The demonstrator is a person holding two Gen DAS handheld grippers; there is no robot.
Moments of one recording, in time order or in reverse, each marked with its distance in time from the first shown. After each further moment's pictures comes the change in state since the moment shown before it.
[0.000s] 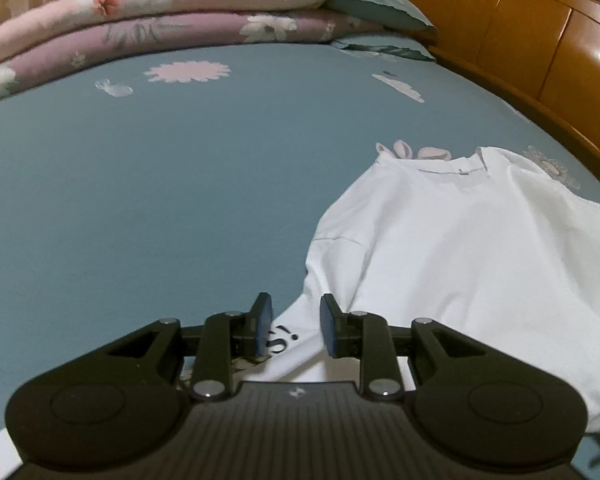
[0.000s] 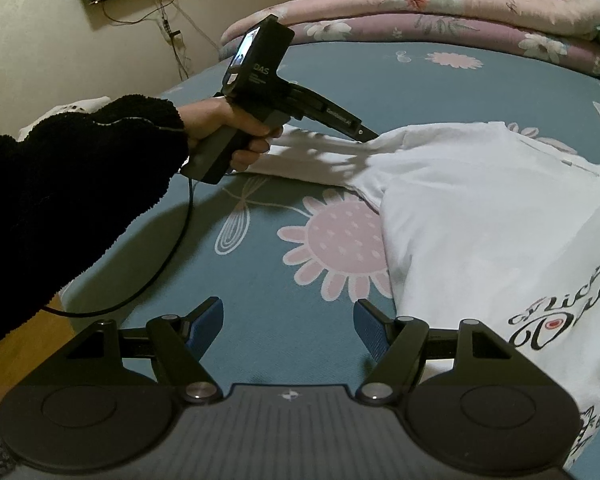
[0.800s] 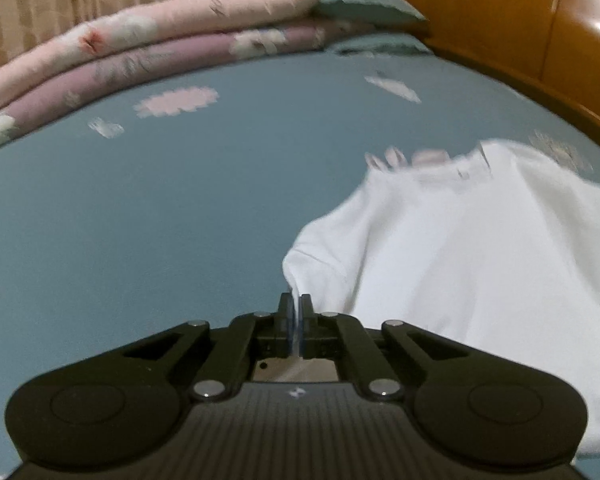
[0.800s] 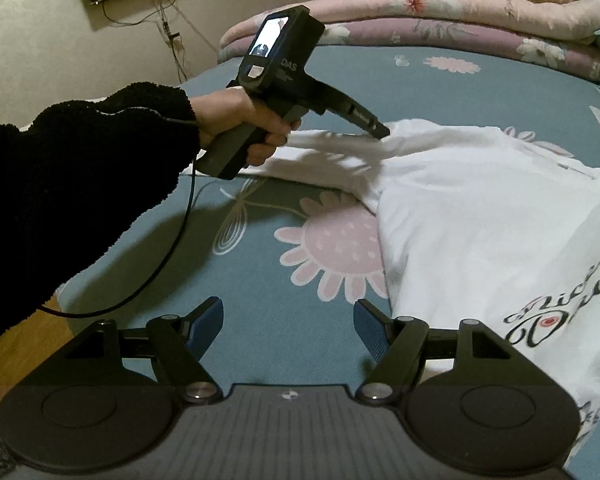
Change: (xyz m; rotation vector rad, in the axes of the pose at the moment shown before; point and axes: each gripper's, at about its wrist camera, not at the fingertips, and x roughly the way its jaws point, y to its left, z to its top) left arm 0.000 -0.032 0.020 0.108 -0.042 0.127; right arm -0.003 0.005 0.002 -0.013 -0.017 -0.013
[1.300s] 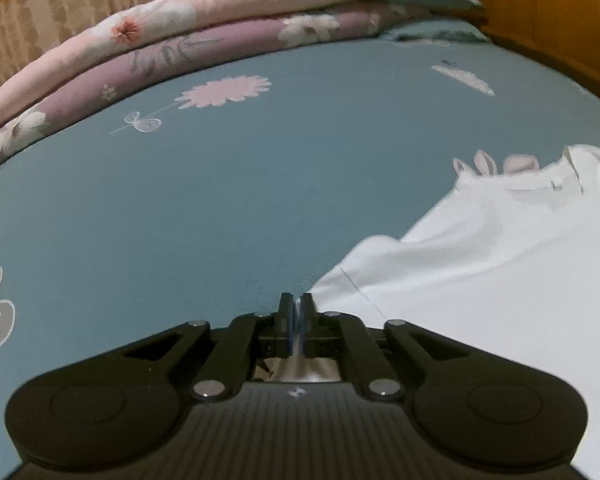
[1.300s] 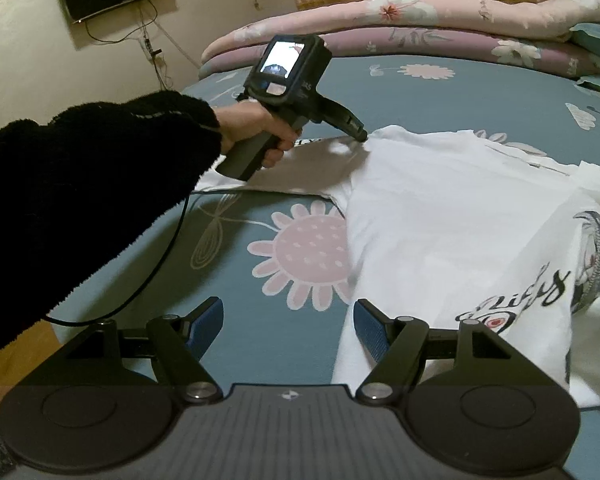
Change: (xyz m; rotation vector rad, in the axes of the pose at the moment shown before) left arm 0.046 0.014 0.016 -0.054 0.039 0.137; right arm -0.011 -0.016 -0.001 0.042 -0.039 -0.043
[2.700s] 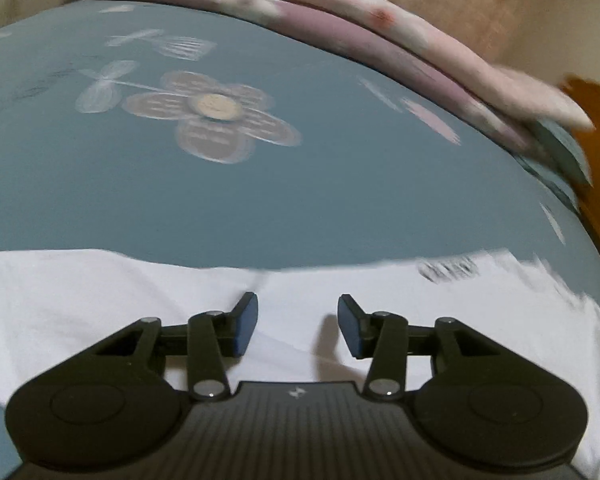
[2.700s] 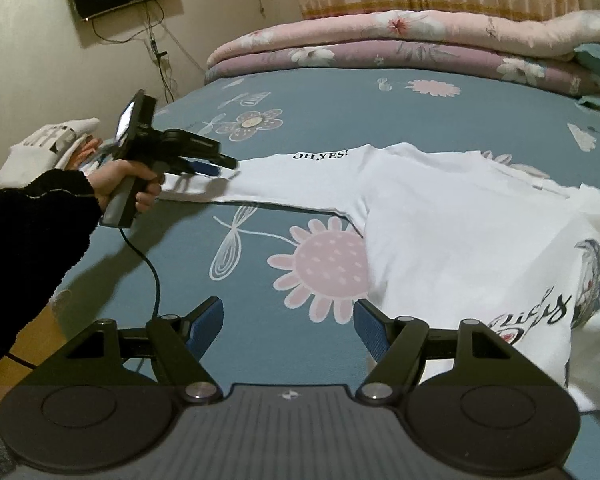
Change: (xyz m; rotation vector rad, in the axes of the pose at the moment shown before) left arm -0.121 0.188 -0.152 -0.674 -0.023 0.071; right arm -0.013 0.024 0.007 -0.022 -0.021 -0.036
